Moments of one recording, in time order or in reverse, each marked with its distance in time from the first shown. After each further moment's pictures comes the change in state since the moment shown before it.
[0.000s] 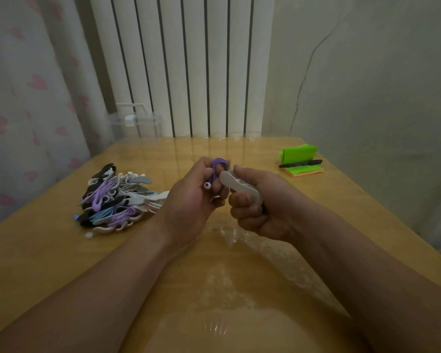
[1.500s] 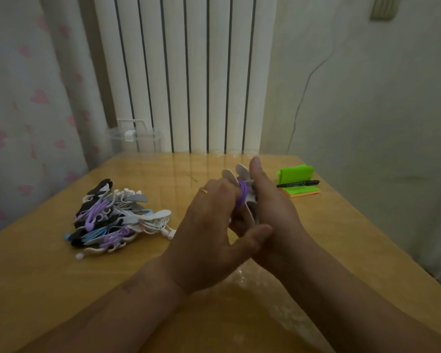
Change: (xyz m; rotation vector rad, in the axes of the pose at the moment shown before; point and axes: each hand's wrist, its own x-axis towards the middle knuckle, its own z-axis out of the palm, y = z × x) left_hand -0.025 0.005 0.031 1.051 -0.005 0.761; right_hand -0.016 0.002 0.028 0.094 0.279 -0.409
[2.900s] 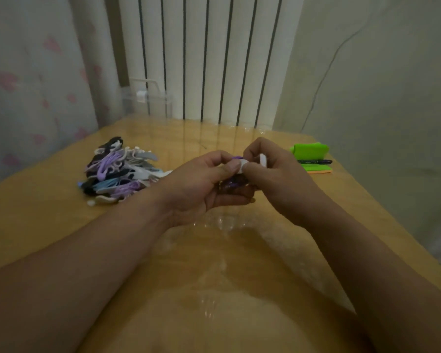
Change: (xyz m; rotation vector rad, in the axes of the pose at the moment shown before) left_hand 0.007 -0.015 -0.023 -1.112 -0.168 -0.925; right_hand 0.023 0.000 -0.034 -0.952 -0.243 -0.417
